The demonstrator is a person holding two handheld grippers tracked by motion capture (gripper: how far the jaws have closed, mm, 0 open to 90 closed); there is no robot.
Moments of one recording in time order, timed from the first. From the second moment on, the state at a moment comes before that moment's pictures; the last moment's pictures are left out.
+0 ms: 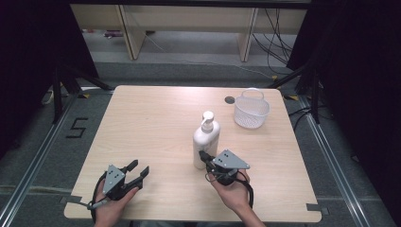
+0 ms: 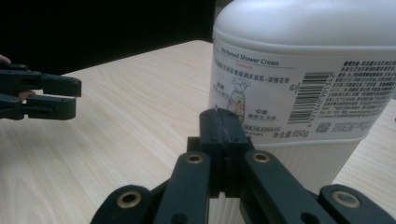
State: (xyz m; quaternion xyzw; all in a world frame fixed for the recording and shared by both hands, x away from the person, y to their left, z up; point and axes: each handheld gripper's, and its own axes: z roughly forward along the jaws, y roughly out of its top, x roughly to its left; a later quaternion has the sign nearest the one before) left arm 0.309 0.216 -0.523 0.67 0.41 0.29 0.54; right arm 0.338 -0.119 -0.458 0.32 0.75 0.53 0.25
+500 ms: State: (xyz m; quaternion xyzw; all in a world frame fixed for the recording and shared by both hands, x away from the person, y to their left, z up) left arm 0.309 0.216 -0.523 0.67 0.40 0.29 0.55; right arm 0.356 -0.095 -0.459 0.34 0.73 0.52 0.26
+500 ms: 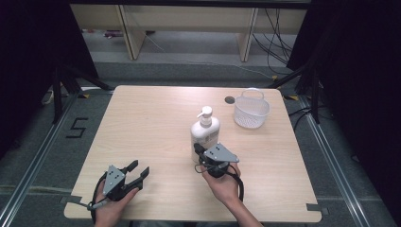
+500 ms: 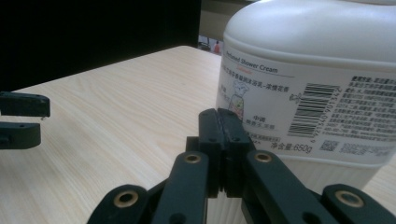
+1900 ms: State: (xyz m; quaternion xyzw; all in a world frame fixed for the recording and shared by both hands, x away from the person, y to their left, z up) left arm 0.307 0.218 -0.524 0.66 0.41 0.30 0.55; right arm 0.361 -0.141 -0.427 0.40 0.66 0.58 0.28
